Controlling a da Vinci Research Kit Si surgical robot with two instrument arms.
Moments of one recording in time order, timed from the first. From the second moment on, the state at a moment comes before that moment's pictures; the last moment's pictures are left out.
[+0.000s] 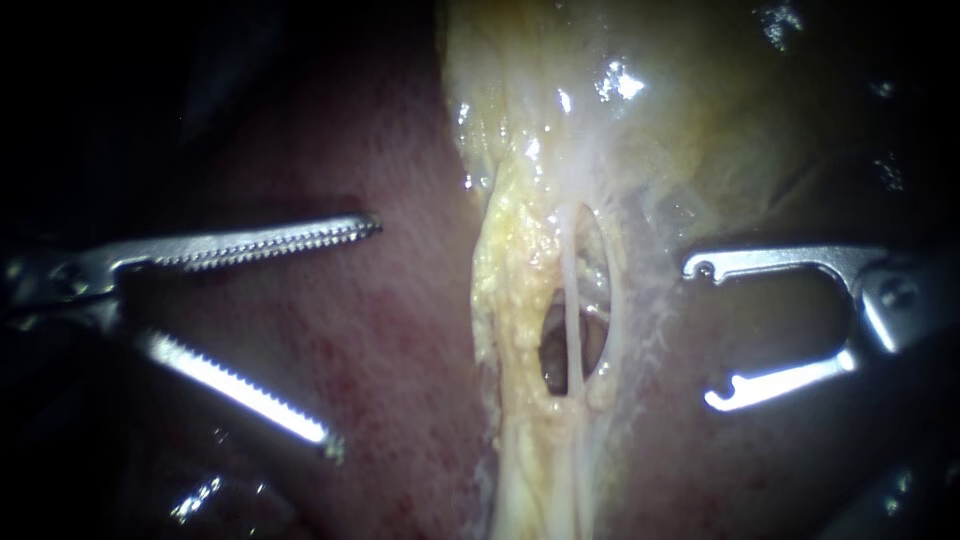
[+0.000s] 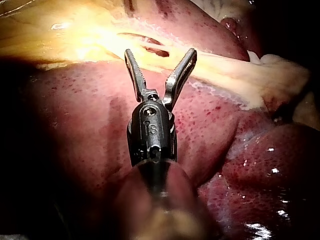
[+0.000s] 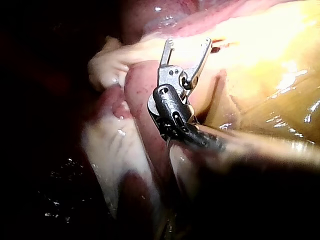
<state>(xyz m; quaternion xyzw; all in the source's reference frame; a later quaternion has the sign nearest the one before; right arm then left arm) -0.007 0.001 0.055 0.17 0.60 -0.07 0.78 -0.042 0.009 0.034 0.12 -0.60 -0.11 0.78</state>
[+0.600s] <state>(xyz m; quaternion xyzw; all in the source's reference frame) -0.007 0.001 0.055 0.17 0.60 -0.07 0.78 -0.045 0.013 0.036 0.10 -0.56 -0.15 0.81</state>
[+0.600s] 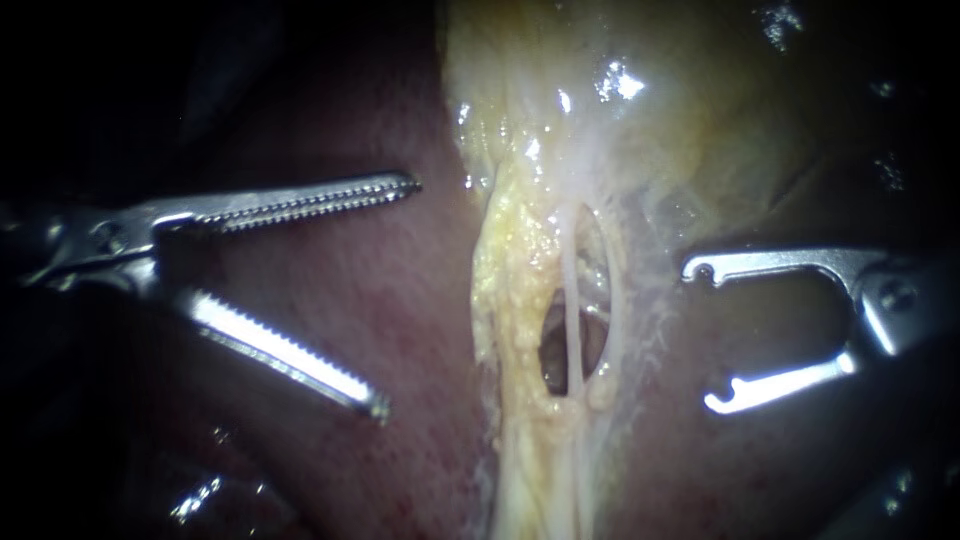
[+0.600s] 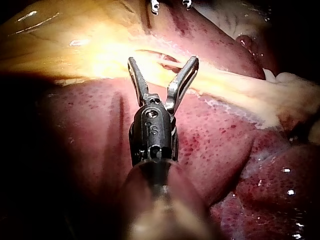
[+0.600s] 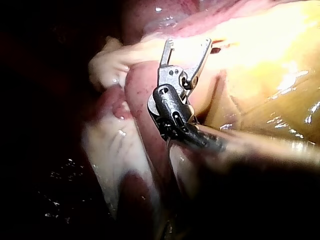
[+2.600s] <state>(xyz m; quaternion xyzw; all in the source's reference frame) -0.007 0.001 0.054 0.17 0.60 -0.07 0.78 -0.048 0.016 0.044 0.10 -0.50 -0.24 0.82</state>
